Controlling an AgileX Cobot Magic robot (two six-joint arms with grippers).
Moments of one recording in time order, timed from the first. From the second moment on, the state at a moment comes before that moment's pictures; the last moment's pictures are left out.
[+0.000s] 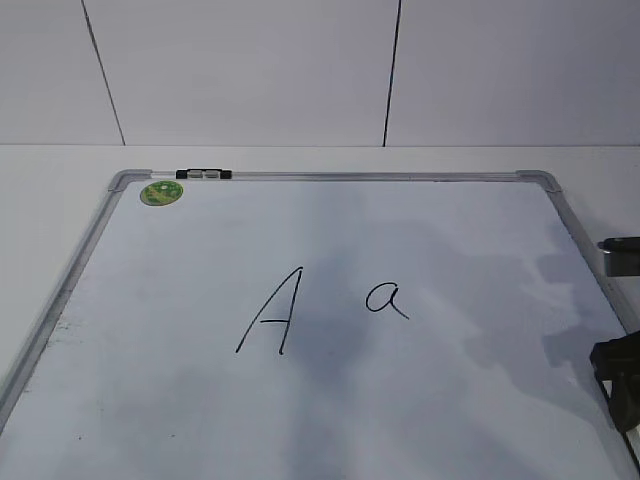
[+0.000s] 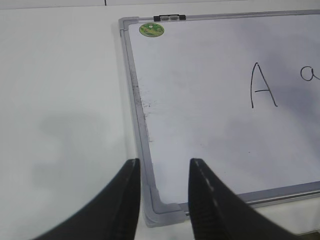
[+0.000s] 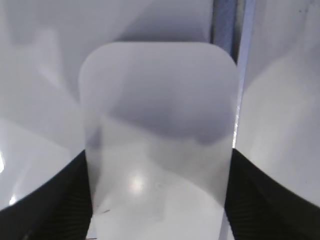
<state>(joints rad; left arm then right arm) -0.04 0.01 -0.51 -0.22 1.10 0.08 0.13 1.54 -0.78 -0.08 0.93 0.16</state>
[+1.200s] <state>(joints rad) -0.04 0.01 -0.51 -0.22 1.10 0.08 0.13 1.55 -0.86 -0.04 0.96 0.16</state>
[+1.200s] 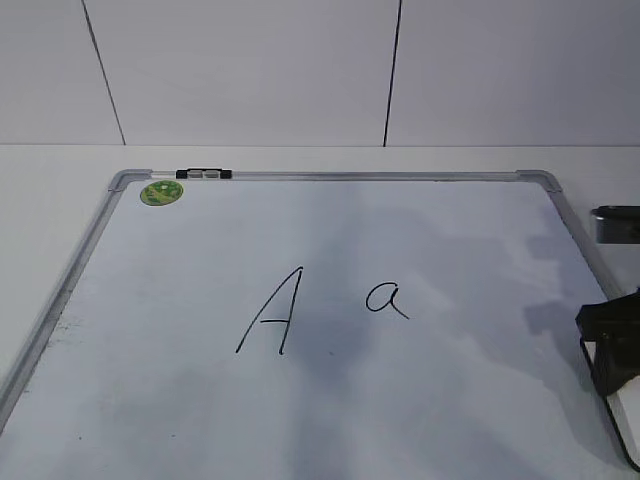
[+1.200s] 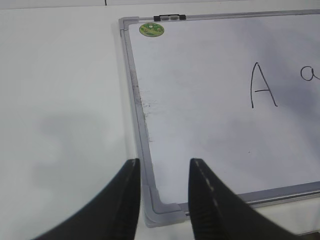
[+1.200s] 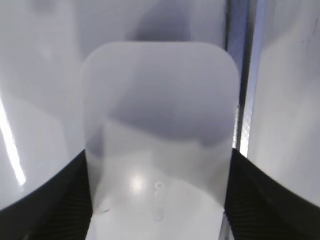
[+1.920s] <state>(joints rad) -0.04 0.01 -0.51 -0.22 1.10 0.08 0.13 1.55 -0.91 -0.01 1.04 0.16</state>
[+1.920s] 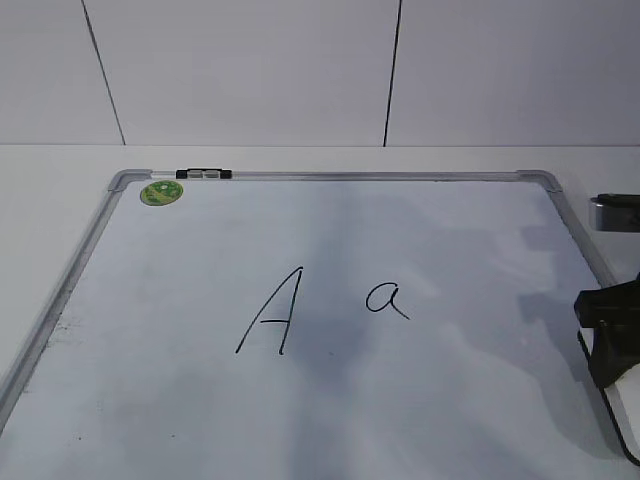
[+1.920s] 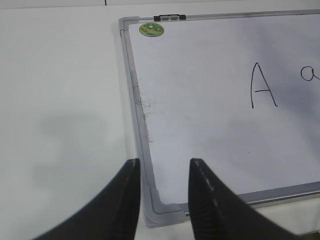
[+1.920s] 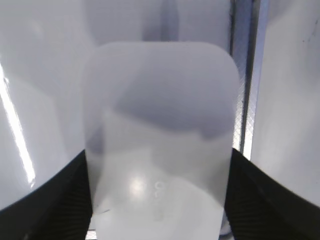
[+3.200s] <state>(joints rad) -0.06 0.95 -0.70 -0.26 0.74 0.08 0.13 1.55 -0.98 0.06 1.13 0.12</state>
